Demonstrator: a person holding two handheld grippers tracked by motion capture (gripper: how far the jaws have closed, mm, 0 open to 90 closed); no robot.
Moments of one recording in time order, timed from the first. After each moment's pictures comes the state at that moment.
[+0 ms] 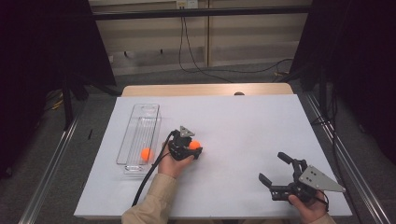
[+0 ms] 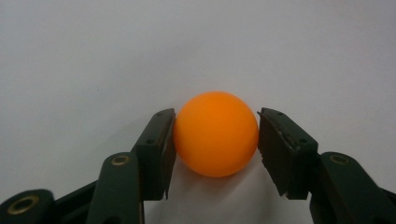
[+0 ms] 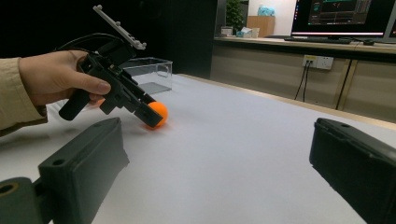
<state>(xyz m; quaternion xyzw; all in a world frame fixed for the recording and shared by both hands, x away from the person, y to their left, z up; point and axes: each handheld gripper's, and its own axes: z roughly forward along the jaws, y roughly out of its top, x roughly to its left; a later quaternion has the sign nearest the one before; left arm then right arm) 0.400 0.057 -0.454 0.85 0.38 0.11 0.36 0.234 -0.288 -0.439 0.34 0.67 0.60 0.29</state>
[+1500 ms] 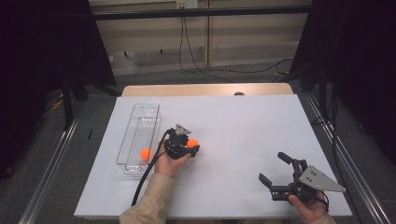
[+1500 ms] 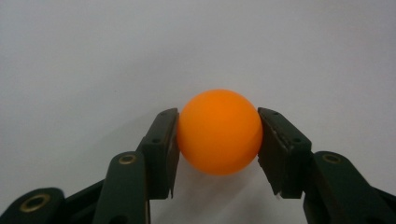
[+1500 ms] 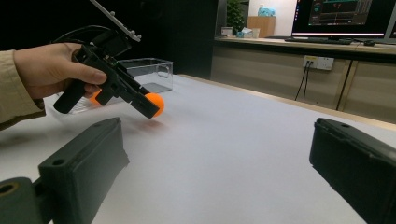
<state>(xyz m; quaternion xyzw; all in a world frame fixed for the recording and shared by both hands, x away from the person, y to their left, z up) 0.399 0.068 -0.440 0.84 0.39 0.10 0.37 0.234 -0.288 -0.438 0.34 0.67 0.60 0.29</state>
